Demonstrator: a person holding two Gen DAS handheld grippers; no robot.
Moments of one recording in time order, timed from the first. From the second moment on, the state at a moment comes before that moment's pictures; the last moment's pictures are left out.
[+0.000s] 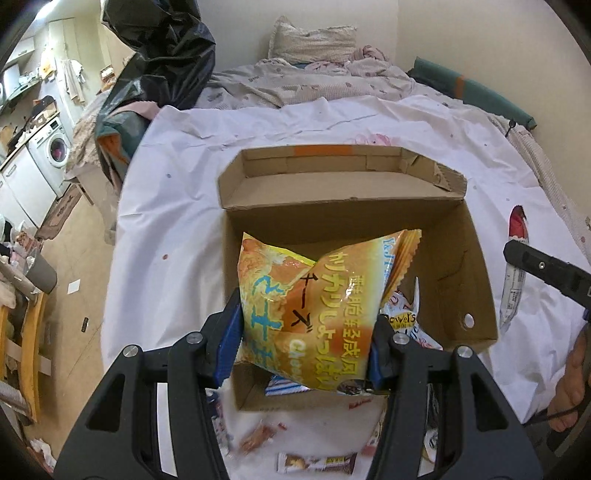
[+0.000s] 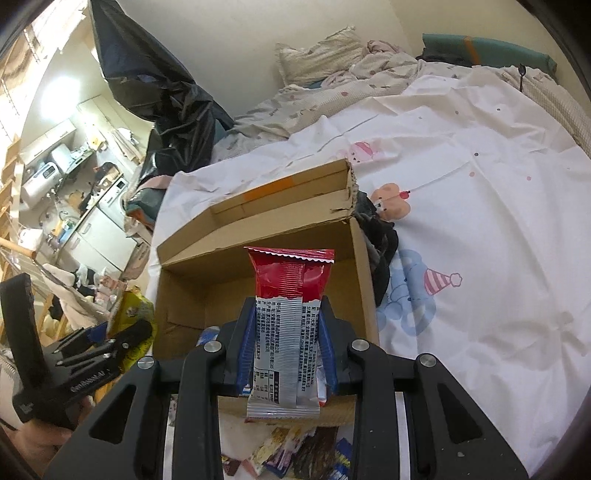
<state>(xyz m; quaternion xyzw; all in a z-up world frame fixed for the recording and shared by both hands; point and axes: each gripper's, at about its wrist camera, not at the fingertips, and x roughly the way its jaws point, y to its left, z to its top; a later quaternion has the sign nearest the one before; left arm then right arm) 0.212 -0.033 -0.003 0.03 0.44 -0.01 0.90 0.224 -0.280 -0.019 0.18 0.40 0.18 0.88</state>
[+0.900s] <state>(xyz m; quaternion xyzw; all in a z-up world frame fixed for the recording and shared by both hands) 0.219 -0.051 -0.040 0.04 0.46 -0.03 0.89 0.234 -0.249 -0.051 0.13 0.47 0.15 0.86</state>
